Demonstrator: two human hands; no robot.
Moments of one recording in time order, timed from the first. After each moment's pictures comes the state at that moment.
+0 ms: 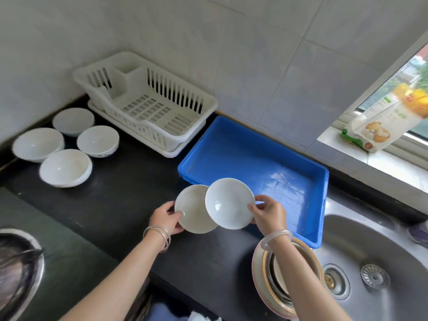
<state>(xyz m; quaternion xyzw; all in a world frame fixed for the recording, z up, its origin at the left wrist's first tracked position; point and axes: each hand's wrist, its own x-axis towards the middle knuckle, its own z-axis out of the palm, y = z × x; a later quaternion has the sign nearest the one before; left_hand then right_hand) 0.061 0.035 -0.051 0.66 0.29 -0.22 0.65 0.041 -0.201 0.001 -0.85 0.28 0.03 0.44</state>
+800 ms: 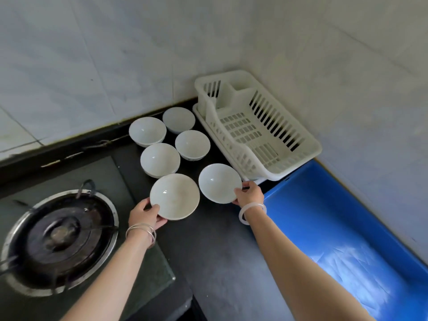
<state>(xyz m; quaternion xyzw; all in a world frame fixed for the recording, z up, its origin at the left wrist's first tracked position) 0.068 0.219 -0.068 0.46 0.52 0.07 0.72 0.210 0.017 -0.052 -0.83 0.18 0.18 0.49</state>
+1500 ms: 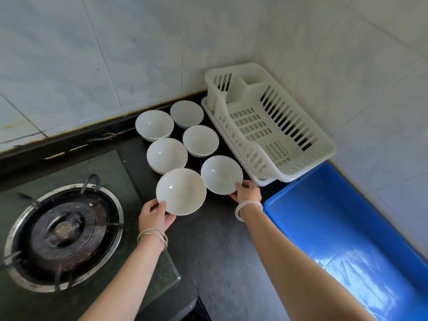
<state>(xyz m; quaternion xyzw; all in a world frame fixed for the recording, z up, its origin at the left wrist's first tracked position) 0.068 0.210 -0.086 0.36 0.54 0.13 0.75 0.221 0.045 -0.082 -0.74 0.27 0.20 0.57</state>
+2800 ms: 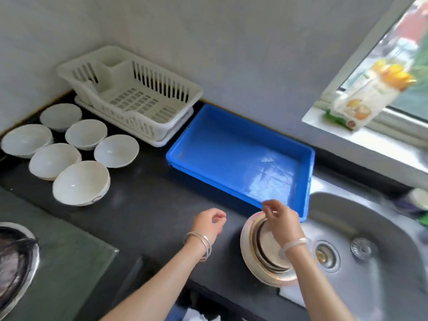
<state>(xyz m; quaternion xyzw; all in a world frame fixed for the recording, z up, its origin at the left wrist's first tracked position) -0.013 -0.071 -0.019 0.78 0.10 -0.26 0.56 -0.035 -0.256 -0.006 -0.90 0.26 0.04 0.35</state>
